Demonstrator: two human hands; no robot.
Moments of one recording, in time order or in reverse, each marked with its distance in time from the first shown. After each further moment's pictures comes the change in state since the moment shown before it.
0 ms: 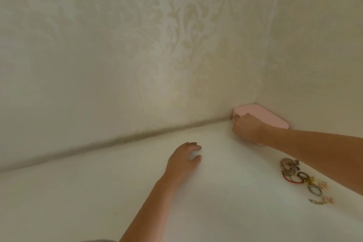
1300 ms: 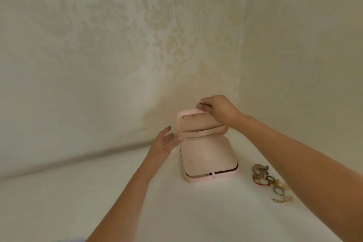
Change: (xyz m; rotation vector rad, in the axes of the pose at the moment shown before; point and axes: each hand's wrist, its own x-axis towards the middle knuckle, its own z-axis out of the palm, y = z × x) left_hand -0.009 0.059 -0.043 -0.588 0.100 -0.103; right_hand -0.036 0.005 -0.094 0.740 0.479 -0.251
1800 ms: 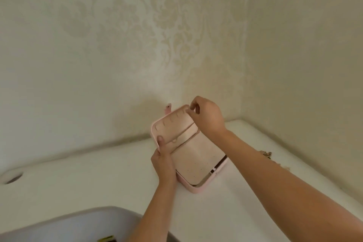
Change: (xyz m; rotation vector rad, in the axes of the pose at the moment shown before) left_hand -0.063 -0.024 0.035 -0.409 0.694 -0.043; right_hand -0.049 -0.069 0.044 0.153 0.317 0.110
